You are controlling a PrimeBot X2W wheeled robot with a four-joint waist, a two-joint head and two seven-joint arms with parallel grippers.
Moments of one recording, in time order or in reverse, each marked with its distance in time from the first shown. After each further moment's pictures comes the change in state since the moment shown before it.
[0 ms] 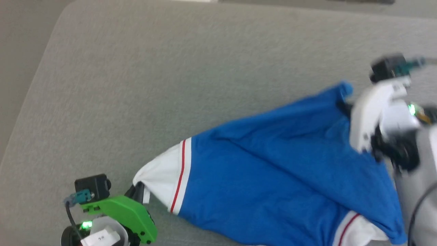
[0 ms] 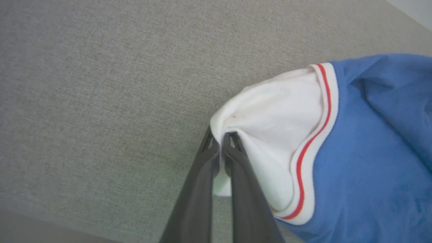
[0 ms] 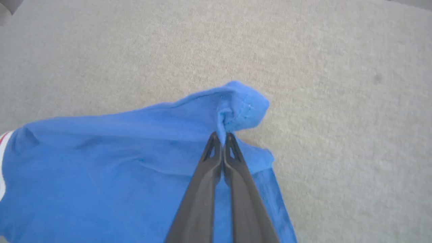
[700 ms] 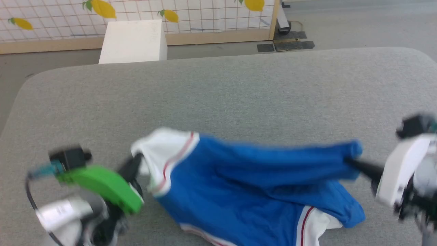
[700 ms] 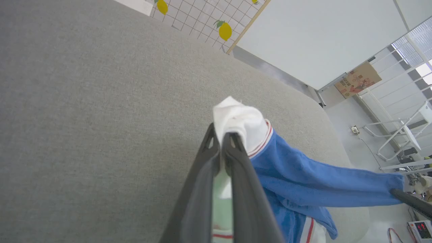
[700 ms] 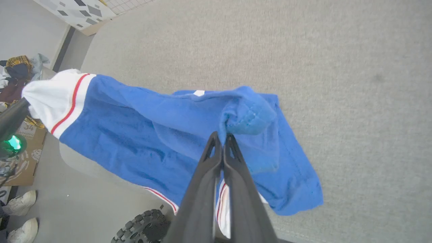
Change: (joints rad) left arm -0.070 -0.014 0.111 -0.054 -0.254 -0.127 0.058; right arm 0.384 0.101 -0.238 -0.429 0.246 0.000 0.334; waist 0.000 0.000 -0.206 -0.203
